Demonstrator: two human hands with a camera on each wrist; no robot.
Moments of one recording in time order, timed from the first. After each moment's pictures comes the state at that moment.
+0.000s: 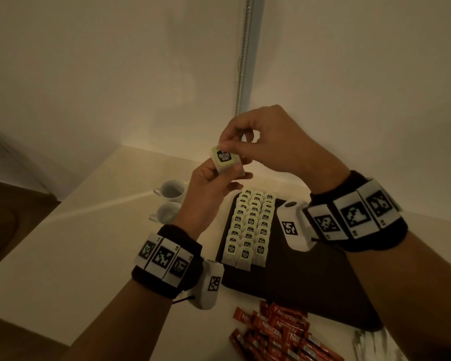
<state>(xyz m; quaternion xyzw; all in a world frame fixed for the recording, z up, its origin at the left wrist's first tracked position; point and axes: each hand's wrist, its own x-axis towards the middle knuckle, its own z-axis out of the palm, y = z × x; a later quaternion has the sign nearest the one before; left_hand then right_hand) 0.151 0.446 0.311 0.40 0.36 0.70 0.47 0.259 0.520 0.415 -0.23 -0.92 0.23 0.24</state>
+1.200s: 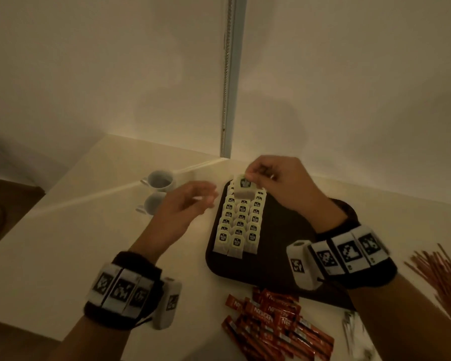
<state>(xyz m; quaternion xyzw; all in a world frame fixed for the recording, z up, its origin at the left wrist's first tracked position) 0.125 0.410 0.264 0.49 0.56 0.53 0.41 0.320 0.522 0.315 -0.35 -0.83 0.33 0.27</state>
